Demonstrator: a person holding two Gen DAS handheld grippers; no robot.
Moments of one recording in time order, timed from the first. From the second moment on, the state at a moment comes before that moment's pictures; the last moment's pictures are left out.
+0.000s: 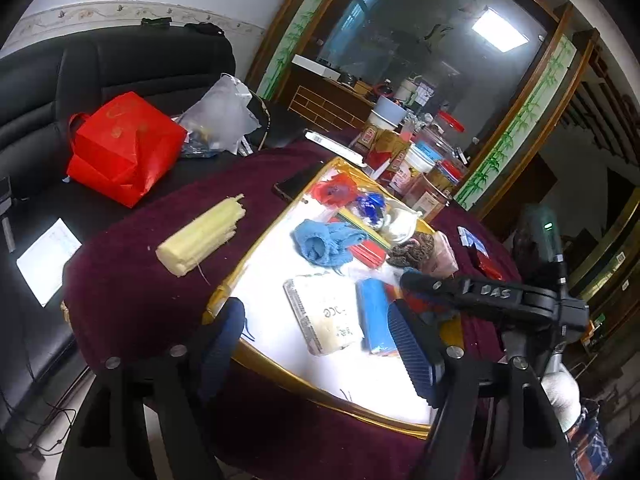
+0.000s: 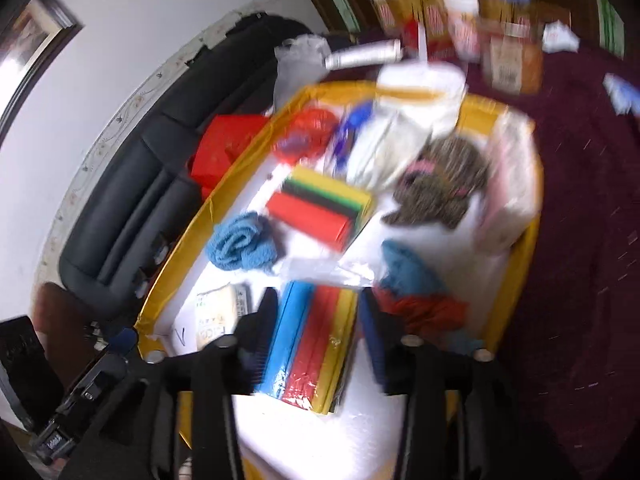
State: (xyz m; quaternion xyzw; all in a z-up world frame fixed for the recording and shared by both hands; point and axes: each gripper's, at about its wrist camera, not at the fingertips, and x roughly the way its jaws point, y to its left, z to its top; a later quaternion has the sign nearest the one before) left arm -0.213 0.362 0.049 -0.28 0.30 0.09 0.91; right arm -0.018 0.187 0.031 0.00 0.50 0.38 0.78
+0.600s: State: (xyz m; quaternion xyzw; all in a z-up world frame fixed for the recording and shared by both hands) left arm -0.202 0.303 0.068 -0.26 0.30 0.03 0.92; right arm -0.057 -0.073 0.082 0.05 0.38 0.21 0.90
